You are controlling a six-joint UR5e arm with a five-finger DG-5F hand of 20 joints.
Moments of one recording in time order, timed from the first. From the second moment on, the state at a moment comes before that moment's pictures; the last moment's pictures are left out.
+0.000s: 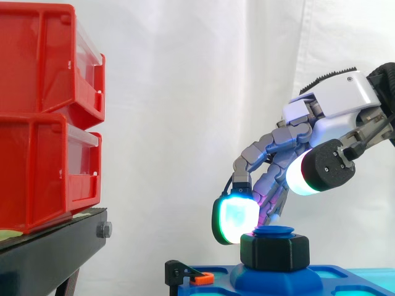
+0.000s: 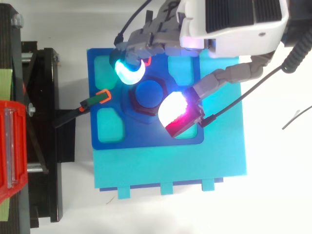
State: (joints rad) arm -0.03 -2.23 -1.02 -3.30 -1.68 -1.24
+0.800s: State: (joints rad) arm 0.01 -2.23 -0.98 -3.26 -1.64 -1.23
